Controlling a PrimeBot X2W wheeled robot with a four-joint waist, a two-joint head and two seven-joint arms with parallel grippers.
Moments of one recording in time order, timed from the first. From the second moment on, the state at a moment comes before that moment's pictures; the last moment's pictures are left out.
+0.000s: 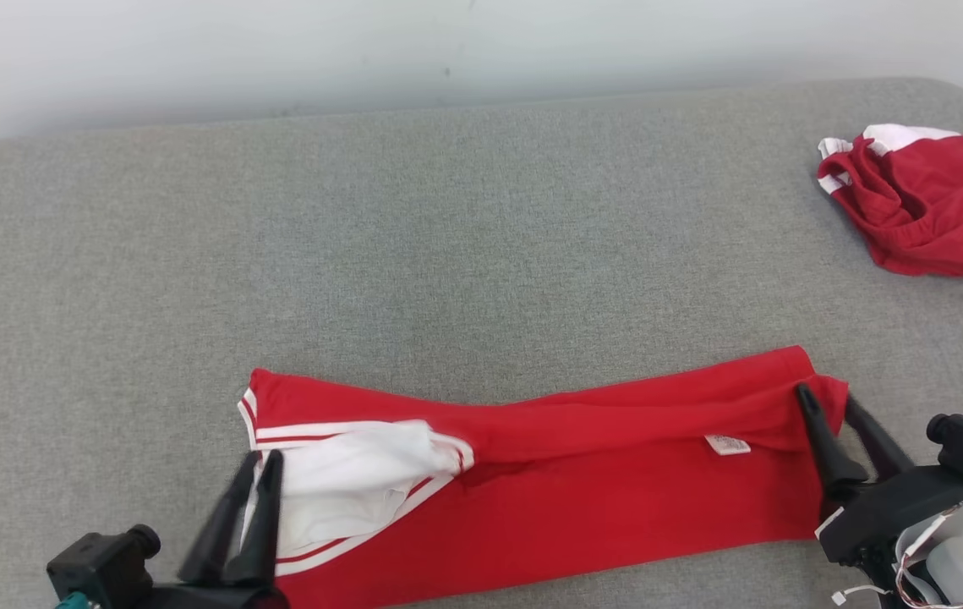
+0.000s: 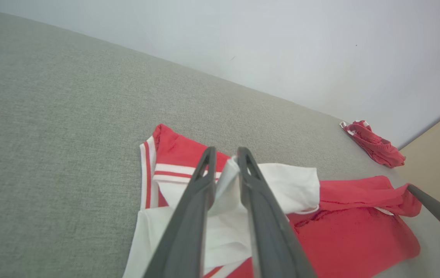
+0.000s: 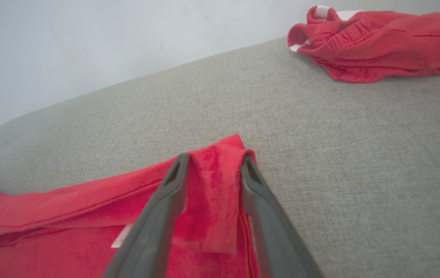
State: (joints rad) left arm -0.08 0.46 -0.48 -0.09 -0.84 0.19 -0.26; right arm -0.34 -0.48 0.48 0.52 0.86 0.13 -0.26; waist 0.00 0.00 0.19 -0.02
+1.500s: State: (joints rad) left arm 0.04 0.07 0.10 -0.02 -0.15 -0.07 -0.26; right arm -0.37 -0.49 0.44 0.86 0.89 0.13 -0.19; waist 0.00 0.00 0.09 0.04
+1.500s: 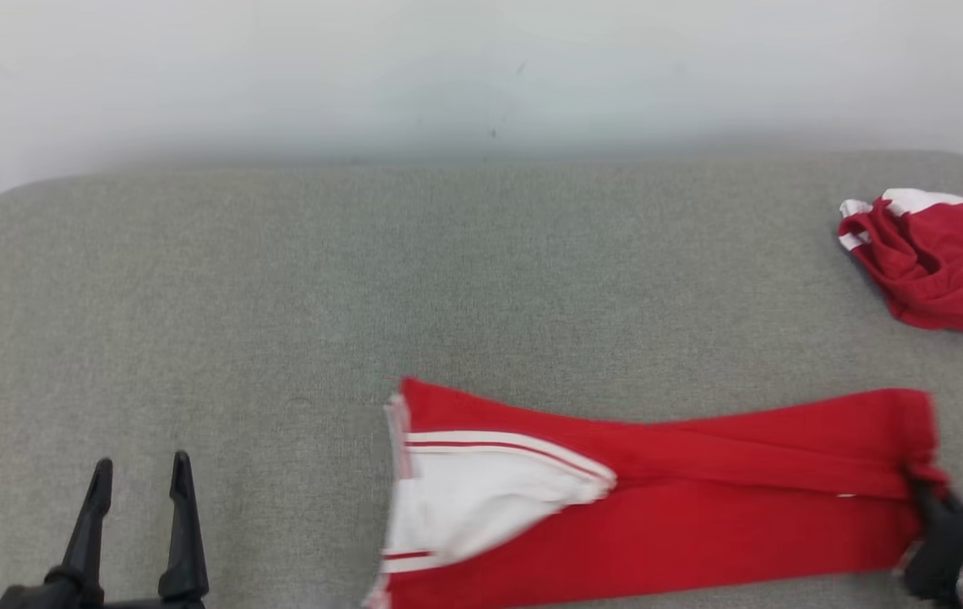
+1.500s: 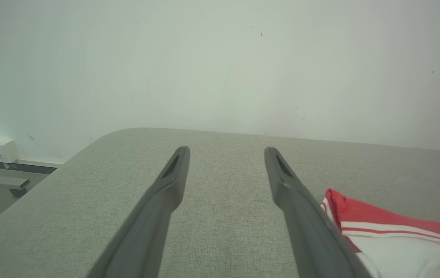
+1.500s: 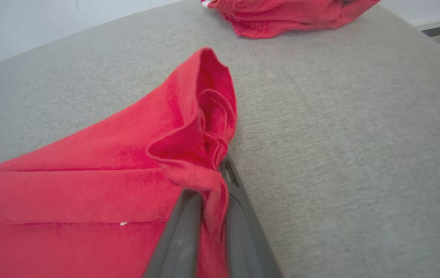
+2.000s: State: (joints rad) left arm 0.10 0.06 0.14 -0.01 -0.13 -0.09 -0.26; right arm -0.37 -0.56 0.45 0.80 0.88 0.13 -0.21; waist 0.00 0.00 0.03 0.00
